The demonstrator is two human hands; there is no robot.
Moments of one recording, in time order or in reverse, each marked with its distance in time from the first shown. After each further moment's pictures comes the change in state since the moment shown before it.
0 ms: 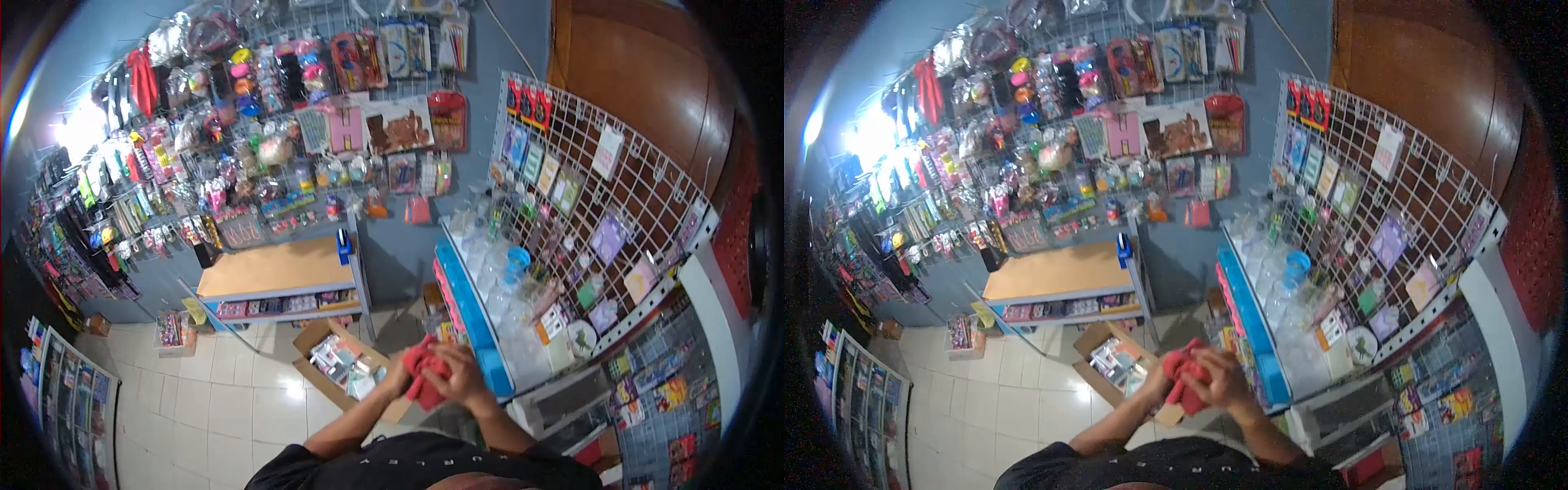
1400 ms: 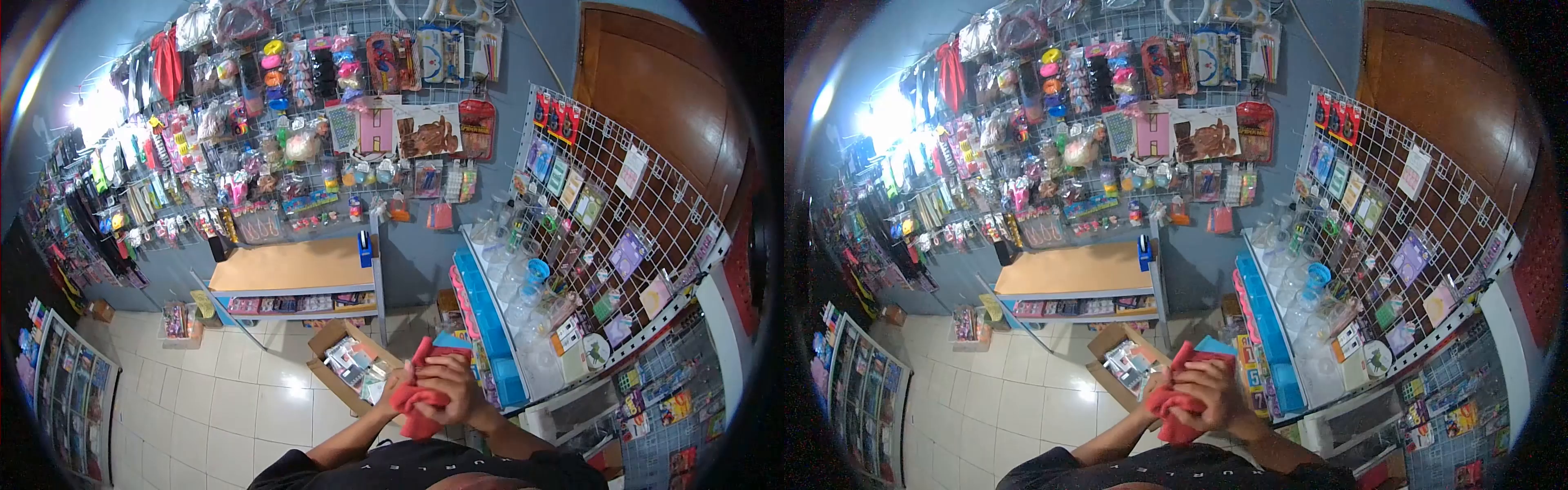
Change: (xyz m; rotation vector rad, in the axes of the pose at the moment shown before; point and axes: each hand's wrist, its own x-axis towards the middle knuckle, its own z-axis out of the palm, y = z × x) left_hand -0.060 0.031 -0.038 0.230 0.127 0.305; right_hand 0.039 -0.076 0.015 0.087 -0.175 -0.251
